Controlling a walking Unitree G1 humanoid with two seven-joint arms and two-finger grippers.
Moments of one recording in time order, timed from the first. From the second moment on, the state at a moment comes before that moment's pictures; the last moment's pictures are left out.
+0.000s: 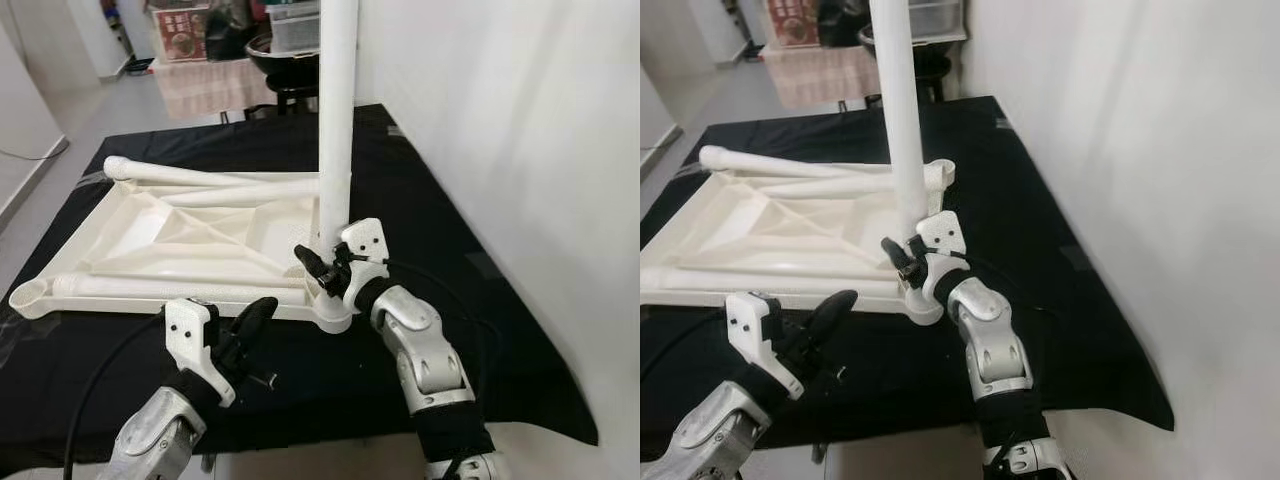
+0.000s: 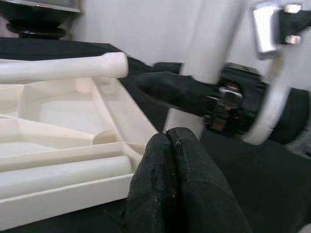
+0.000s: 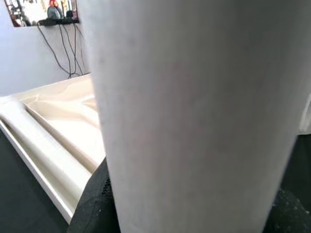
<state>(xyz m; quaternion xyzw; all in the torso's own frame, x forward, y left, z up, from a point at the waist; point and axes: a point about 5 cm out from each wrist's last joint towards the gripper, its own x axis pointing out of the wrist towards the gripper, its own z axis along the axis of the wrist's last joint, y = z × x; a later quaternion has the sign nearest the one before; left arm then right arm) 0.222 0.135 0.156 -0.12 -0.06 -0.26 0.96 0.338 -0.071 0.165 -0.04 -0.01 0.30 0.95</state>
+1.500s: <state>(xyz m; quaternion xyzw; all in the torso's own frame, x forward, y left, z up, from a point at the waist) 0.229 0.154 0.156 -0.10 -0.04 -0.17 0.98 0.339 -0.152 0.158 -0.09 0.07 0.17 0.98</state>
